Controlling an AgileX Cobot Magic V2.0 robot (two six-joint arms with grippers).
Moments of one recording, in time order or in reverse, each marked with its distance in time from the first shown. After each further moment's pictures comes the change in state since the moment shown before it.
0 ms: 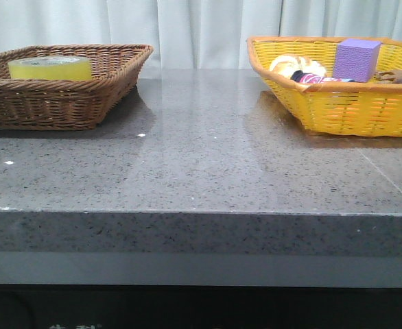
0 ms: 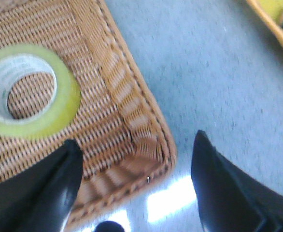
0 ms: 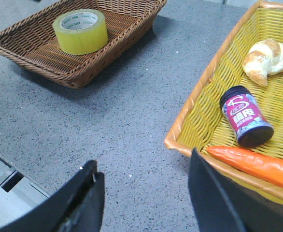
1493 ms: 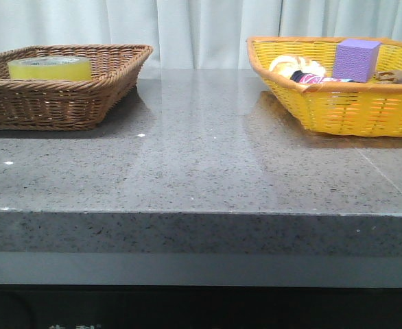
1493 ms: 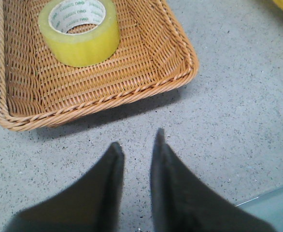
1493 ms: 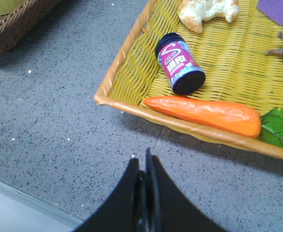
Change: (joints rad) left arm -0.031 -0.734 0.870 0.161 -0.448 -0.183; right arm -0.189 0.000 0.000 -0.053 0.153 0.011
